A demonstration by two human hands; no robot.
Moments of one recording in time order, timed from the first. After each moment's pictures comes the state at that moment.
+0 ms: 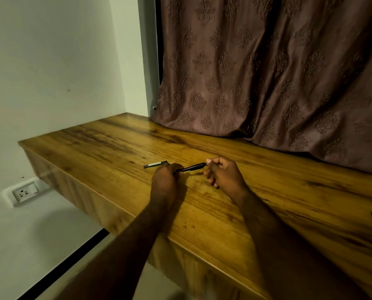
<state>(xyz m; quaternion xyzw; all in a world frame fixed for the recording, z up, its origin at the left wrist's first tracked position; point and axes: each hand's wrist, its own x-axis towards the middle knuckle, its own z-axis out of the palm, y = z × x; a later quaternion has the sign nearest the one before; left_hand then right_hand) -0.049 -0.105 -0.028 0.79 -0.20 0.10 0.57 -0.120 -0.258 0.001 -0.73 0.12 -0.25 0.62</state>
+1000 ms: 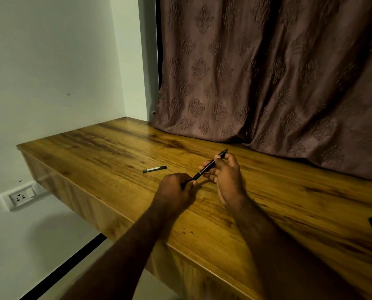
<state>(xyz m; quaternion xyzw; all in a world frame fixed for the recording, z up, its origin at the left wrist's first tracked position) -0.069 -0.103 -0.016 0.81 -0.38 0.12 0.43 -0.124 -0.242 0.020 -0.57 0.12 -0.31 0.75</state>
